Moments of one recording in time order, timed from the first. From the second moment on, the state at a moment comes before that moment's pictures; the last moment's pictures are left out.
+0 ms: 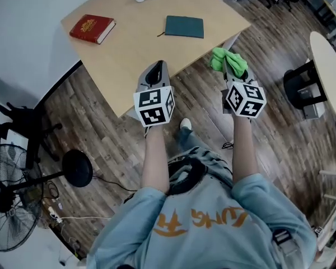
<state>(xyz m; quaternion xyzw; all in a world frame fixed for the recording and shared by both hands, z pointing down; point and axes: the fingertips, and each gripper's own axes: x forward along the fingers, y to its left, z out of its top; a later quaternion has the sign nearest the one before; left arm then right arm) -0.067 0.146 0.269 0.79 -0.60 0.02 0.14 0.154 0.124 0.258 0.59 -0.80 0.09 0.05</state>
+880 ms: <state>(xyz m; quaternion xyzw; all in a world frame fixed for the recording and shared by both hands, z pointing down) -0.031 -0.046 0.327 0.75 -0.63 0.13 0.17 0.157 -0.097 0.329 0.51 -0.84 0.19 0.05</state>
